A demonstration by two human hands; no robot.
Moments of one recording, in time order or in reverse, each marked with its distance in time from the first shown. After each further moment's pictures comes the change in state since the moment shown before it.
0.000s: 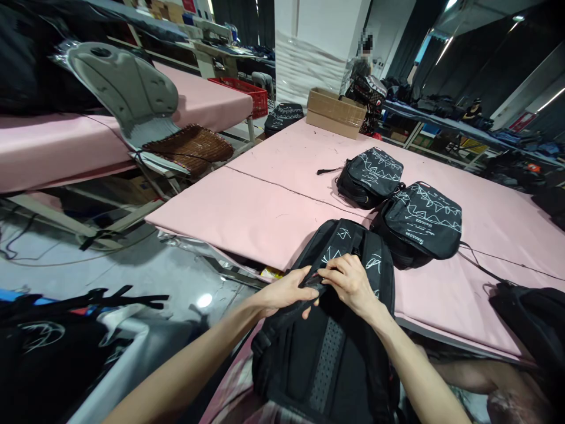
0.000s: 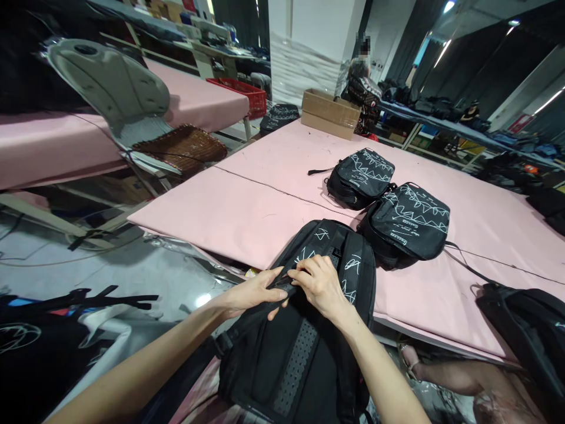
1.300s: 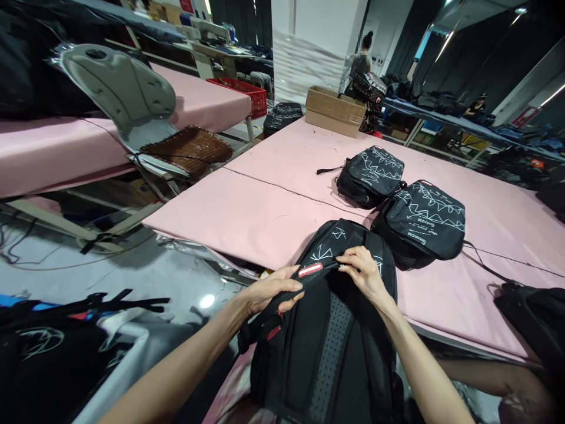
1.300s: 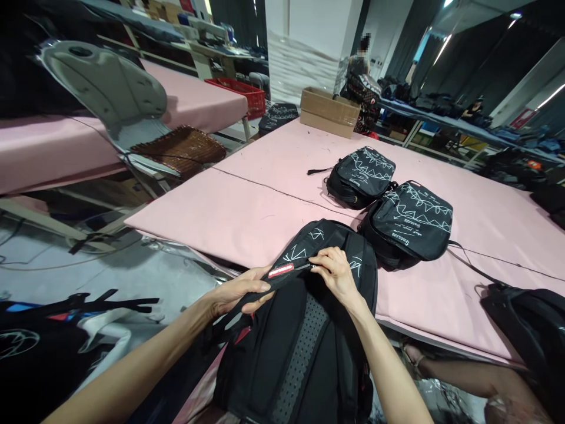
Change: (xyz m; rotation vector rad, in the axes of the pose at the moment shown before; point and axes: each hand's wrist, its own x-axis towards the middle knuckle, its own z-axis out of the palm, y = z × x) left_hand 0.005 -0.014 -0.037 -0.222 -0.149 0.031; right_hand -0.010 0.050 0.003 0.110 0.157 0.114
